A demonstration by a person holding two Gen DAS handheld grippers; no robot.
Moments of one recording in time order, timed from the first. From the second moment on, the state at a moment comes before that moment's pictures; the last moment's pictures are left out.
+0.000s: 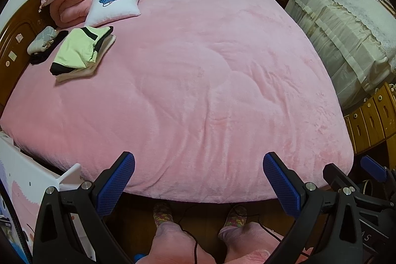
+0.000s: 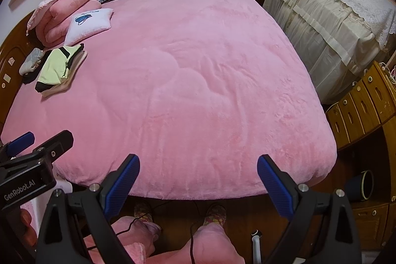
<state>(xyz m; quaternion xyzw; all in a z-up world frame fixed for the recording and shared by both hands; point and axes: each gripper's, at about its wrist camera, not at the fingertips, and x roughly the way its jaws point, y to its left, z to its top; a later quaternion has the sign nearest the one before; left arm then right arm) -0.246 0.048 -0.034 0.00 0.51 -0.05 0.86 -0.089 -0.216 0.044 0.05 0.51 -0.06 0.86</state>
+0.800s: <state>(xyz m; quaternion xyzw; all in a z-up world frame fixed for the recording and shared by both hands) -0.243 0.061 -0.038 0.00 0.52 -0.05 0.85 -0.087 -0.221 0.037 0.05 0.52 -0.06 0.85</state>
